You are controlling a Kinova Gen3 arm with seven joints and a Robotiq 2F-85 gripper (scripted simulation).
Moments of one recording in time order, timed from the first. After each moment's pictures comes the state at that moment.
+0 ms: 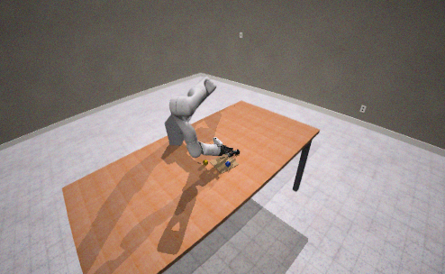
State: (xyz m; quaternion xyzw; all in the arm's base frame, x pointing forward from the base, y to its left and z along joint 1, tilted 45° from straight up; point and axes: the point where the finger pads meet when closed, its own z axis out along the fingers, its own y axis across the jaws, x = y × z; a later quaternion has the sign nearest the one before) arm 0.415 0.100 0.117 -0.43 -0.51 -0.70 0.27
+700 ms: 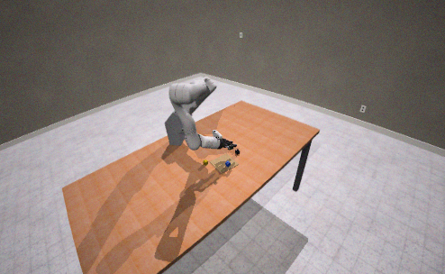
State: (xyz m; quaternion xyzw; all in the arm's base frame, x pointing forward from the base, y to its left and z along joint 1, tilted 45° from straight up) arm 0.382 0.078 0.157 -0.42 -0.51 -0.70 0.27
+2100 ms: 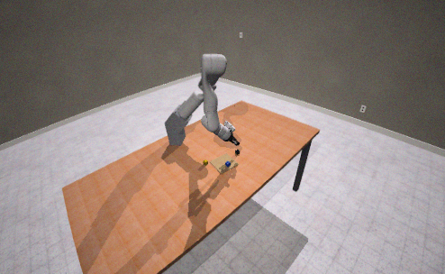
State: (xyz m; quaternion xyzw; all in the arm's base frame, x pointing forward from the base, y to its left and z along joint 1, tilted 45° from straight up) arm 0.381 0.084 0.184 -0.56 -0.57 -0.55 0.24
